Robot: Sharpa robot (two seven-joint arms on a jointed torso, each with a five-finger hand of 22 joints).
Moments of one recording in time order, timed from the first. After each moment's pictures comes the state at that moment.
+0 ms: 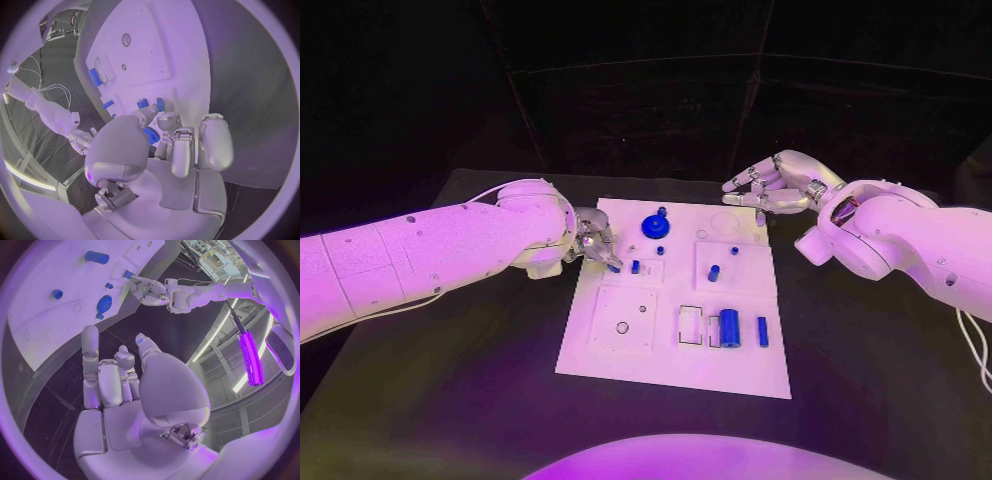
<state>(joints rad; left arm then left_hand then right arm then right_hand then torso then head) 1.26 -0.78 -0.06 1.45 -1.12 0.18 -0.53 1.17 -0.03 0.50 0.07 0.04 0.85 0.05 0.70 0.50 1.26 -0.03 1.11 0.93 1.47 -0.09 1.57 1.31 0.08 1.47 0.02 1.31 1.23 1.24 -0.81 0.00 1.45 -0.84 -0.25 0.10 1.31 0.00 0.02 0.09 0.29 0.96 0.15 0.12 0.07 1.22 0.06 1.09 1.01 1.47 -0.01 1.32 1.18 0.17 1.11 0.09 0.98 0.43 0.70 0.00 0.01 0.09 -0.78</state>
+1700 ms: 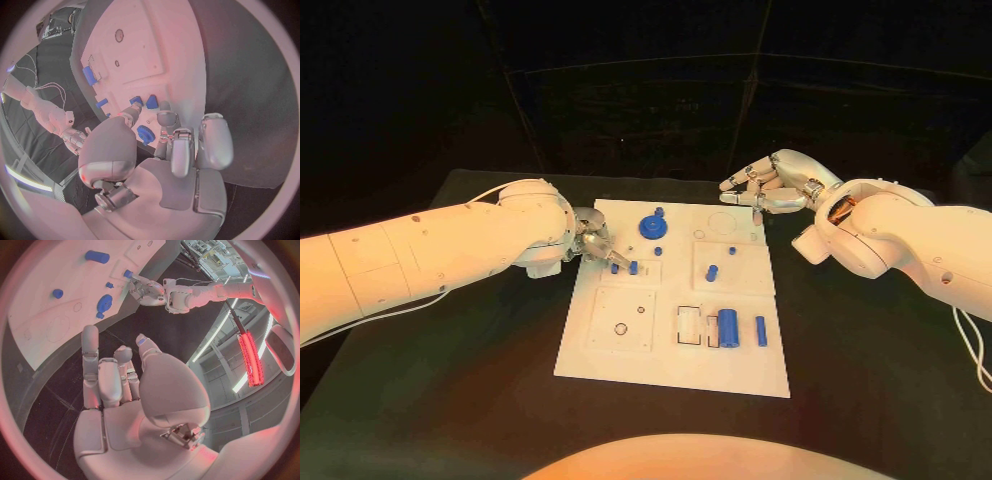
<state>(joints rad) 1.26 -0.75 -0.07 1.41 -1.12 0.17 -0.56 0.89 -0.17 0.31 0.16 0.05 0.86 0.04 0.74 0.50 1.24 -0.03 1.06 0.85 1.47 -0.10 1.57 1.31 0.08 1.47 0.02 1.30 1.23 1.24 -0.81 0.00 1.44 -0.84 -0.25 0.11 1.30 0.00 0.01 0.11 0.30 0.96 0.15 0.12 0.07 1.16 0.06 1.01 0.92 1.47 -0.01 1.28 1.13 0.17 1.10 0.09 0.97 0.42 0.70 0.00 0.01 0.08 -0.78</state>
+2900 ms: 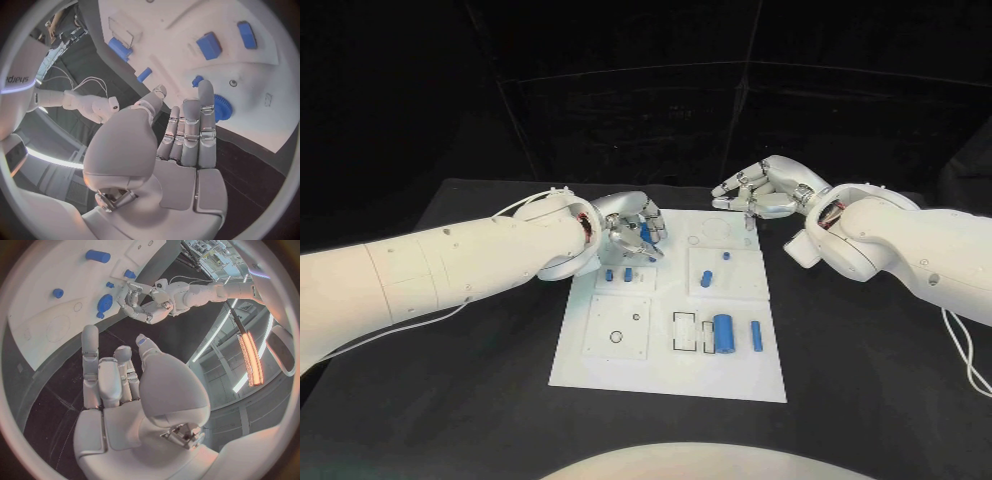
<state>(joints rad) 1.26 -0.64 -0.12 1.33 -1.17 -0.16 0.01 1.32 -0.15 0.26 0.02 0.05 0.77 0.16 0.44 0.16 0.80 0.11 0.56 0.28 1.23 0.02 0.97 0.79 0.17 1.18 0.12 0.61 0.55 1.24 -0.80 0.00 1.44 -0.84 -0.25 0.11 1.30 0.00 0.01 0.11 0.30 0.96 0.15 0.12 0.07 1.15 0.06 1.00 0.90 1.47 -0.01 1.27 1.12 0.17 1.10 0.09 0.96 0.42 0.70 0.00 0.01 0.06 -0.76</state>
